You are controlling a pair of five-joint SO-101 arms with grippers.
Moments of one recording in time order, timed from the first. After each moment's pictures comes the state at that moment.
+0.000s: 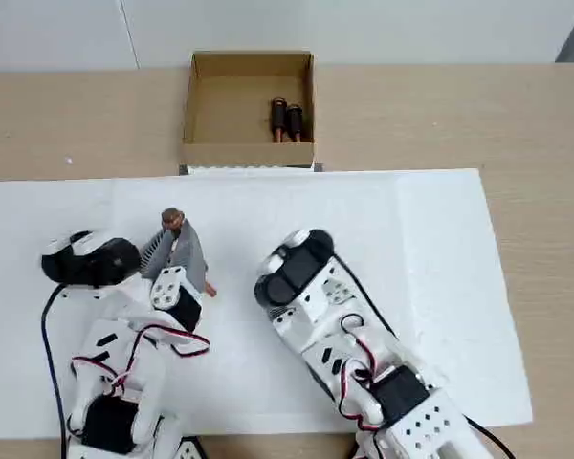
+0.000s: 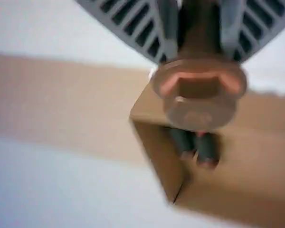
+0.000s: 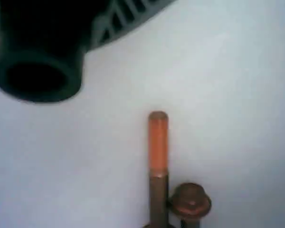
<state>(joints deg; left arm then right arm) 8.2 -103.3 83.0 40.4 26.3 -39.6 -76.9 79.8 37.6 3.1</state>
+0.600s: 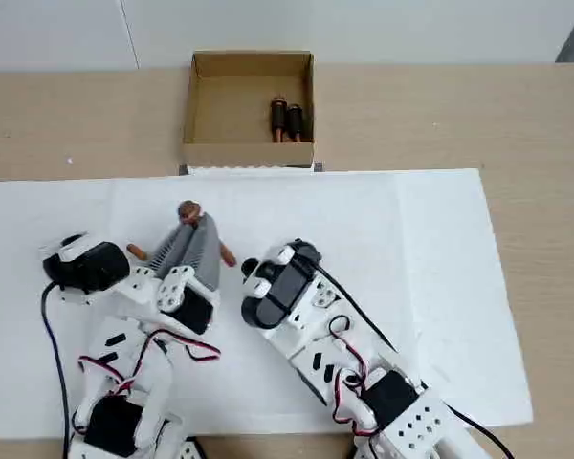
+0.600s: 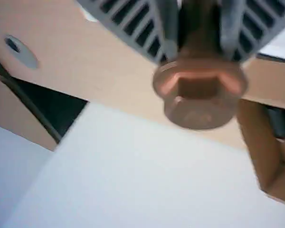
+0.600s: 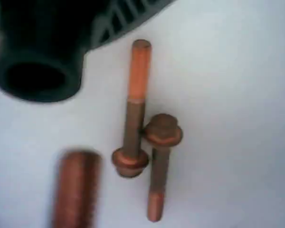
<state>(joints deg) 15.2 -103.3 83.0 35.3 38.0 -43.7 -76.9 84.5 23.1 6.7</state>
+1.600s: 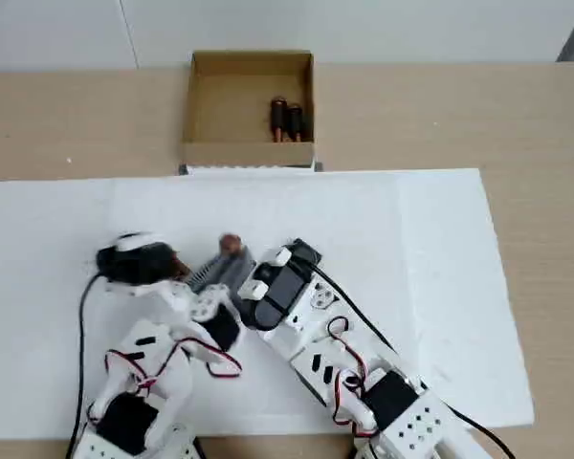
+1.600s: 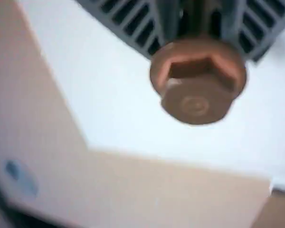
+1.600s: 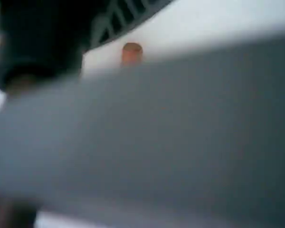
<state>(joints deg) 24.3 -103.3 87.9 44.1 38.5 -44.3 -76.8 84.7 23.2 6.8</state>
